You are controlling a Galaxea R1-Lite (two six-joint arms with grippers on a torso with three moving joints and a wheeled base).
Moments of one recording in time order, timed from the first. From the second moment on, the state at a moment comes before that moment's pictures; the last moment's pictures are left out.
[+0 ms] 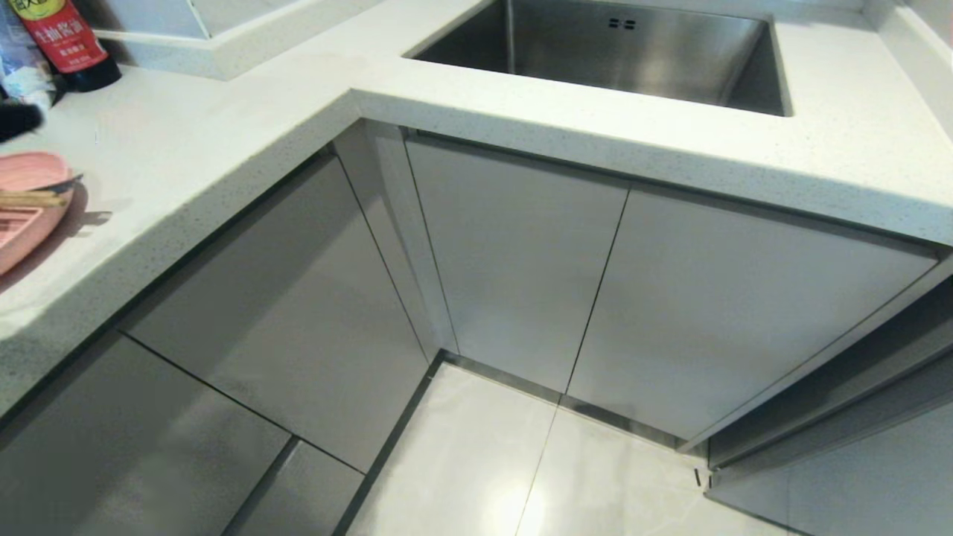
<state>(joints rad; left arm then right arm) -0.32 0.95 -1.14 0.11 0.16 0.26 0.00 0.00 0.00 0.00 0.00 -0.01</state>
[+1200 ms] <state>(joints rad) 0.00 0.06 -0.54 0.35 -0.12 0.23 0.00 0.00 0.00 0.00 0.00 -0.01</state>
